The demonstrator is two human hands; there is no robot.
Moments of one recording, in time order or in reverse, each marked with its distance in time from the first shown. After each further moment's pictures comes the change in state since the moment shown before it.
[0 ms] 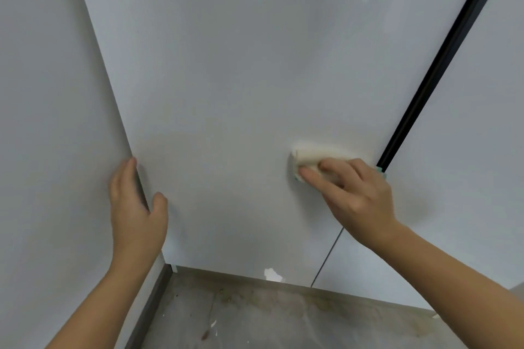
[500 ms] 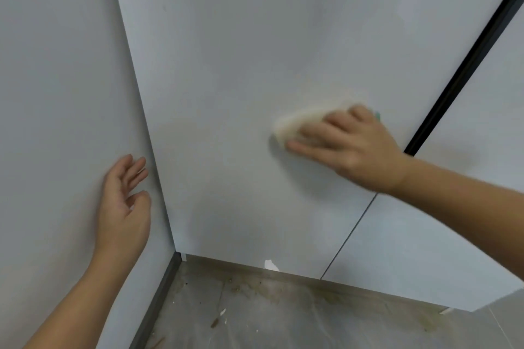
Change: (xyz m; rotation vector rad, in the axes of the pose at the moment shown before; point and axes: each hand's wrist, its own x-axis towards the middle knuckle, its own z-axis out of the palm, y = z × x) left_hand 0.007 -0.041 -0.031 -0.312 -0.077 -0.003; right_hand 0.075 0.012 0.007 0.046 -0.107 -0.481
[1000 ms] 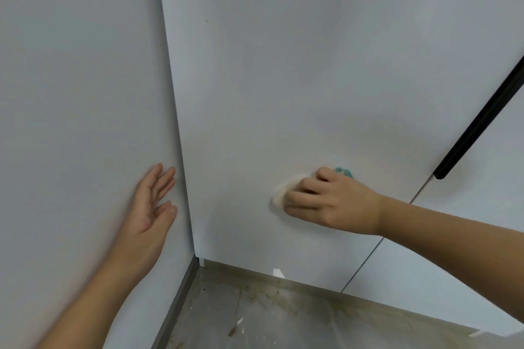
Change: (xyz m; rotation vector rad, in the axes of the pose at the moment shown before) left_hand -0.005 0.003 -0.028 -0.053 -0.255 -0.019; right_hand -0.006 -0.062 0.048 0.127 -0.184 -0.226
